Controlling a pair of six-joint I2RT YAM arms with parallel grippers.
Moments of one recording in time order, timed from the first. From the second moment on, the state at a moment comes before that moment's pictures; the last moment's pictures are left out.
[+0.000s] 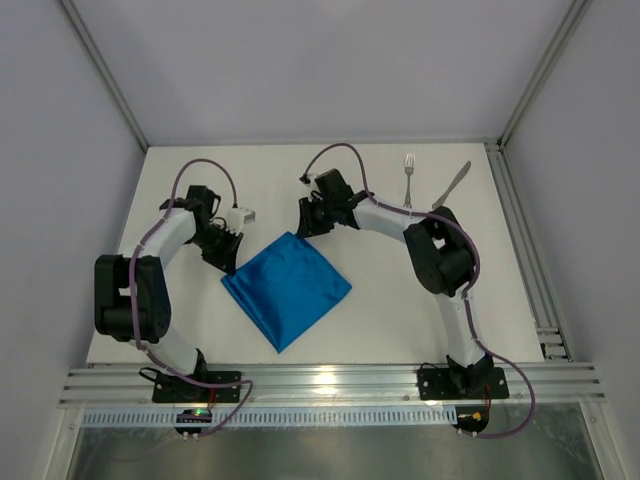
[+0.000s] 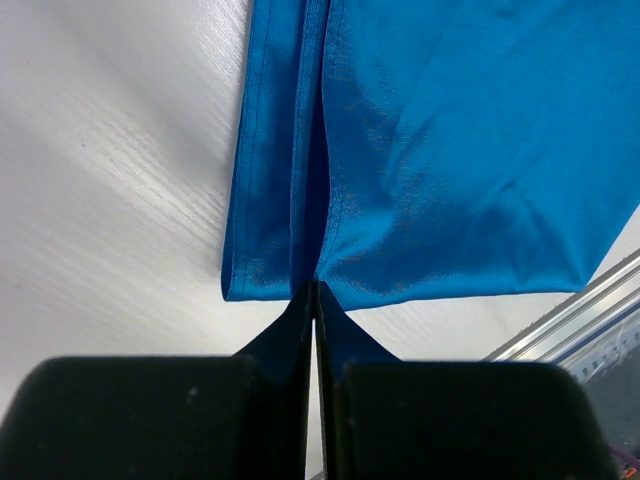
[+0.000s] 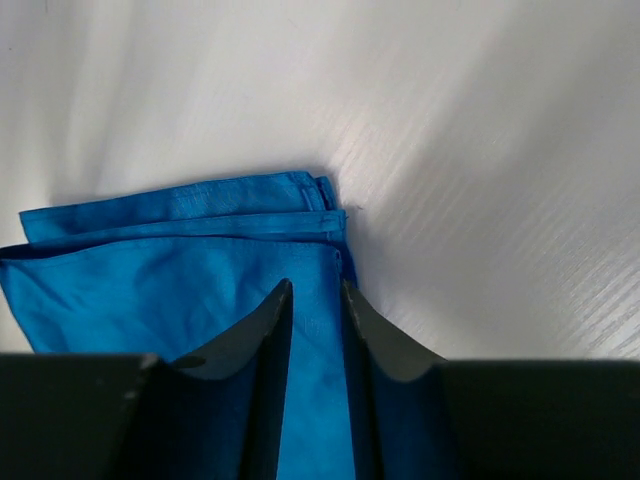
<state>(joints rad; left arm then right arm) -0.06 1.63 1.12 -0.92 0.40 0.49 0.63 2.16 1.57 -0.23 -0.35 0.34</state>
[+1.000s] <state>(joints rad) -0.06 1.63 1.12 -0.92 0.34 0.49 0.65 2.37 1.85 -0.29 -0.33 0.37</state>
